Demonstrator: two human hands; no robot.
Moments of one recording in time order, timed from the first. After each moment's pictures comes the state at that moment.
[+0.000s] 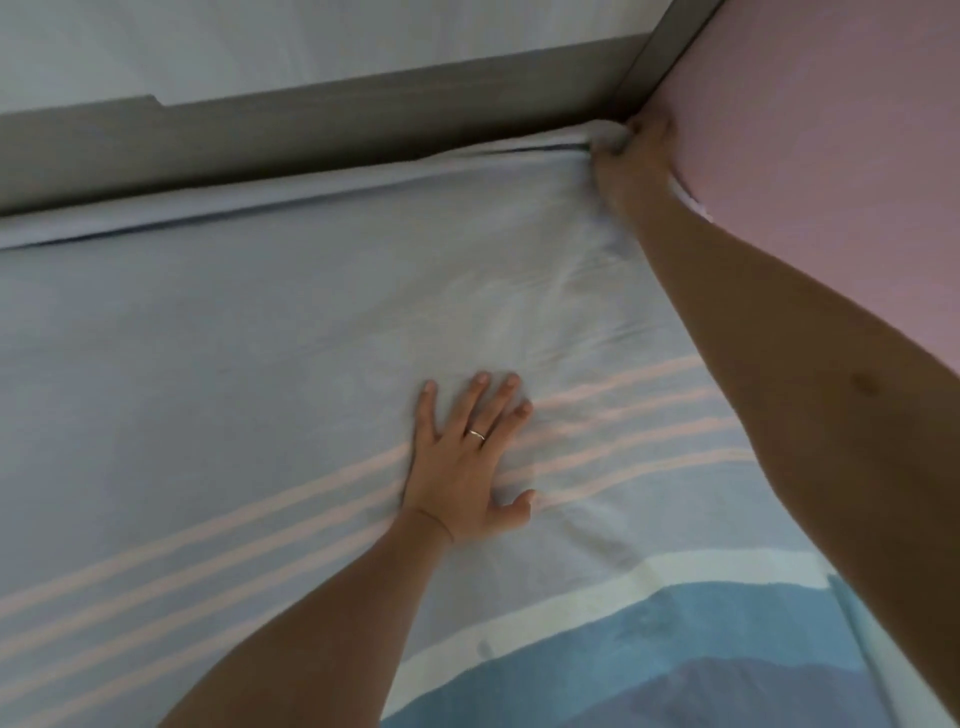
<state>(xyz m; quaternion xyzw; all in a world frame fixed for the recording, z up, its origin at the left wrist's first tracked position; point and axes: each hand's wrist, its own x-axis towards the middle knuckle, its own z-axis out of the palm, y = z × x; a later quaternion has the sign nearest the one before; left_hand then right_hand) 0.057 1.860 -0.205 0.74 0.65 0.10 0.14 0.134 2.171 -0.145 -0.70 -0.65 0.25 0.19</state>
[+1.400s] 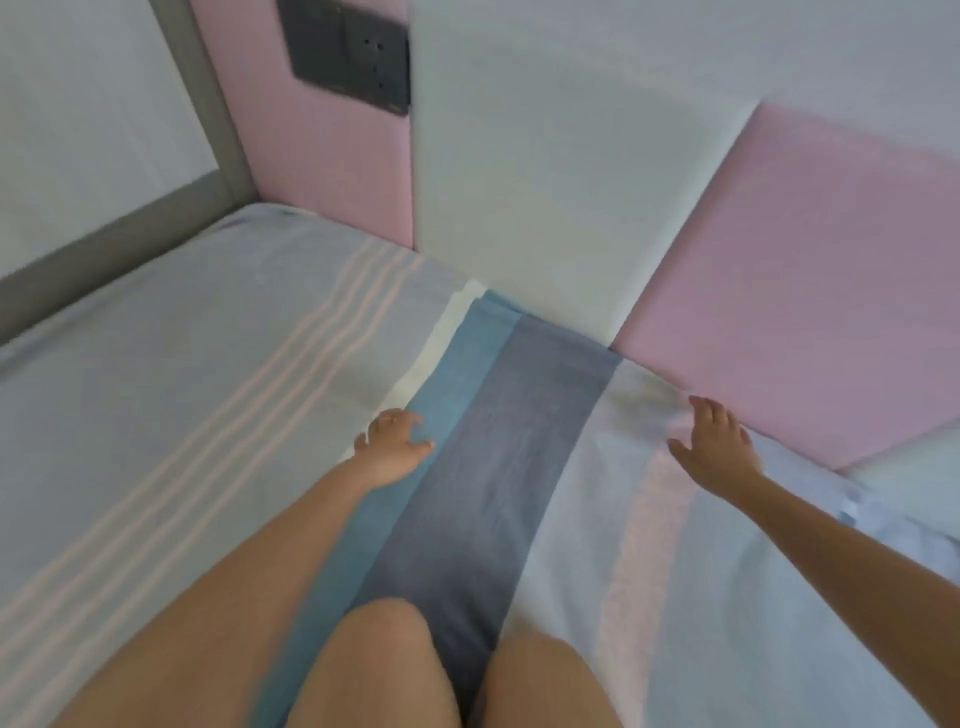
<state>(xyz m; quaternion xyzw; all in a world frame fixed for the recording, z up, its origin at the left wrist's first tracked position) 0.178 1.703 -0.137 0.75 0.56 -0.01 0.35 0.523 1.534 -0.091 -0.89 -0.45 0.08 -0.01</state>
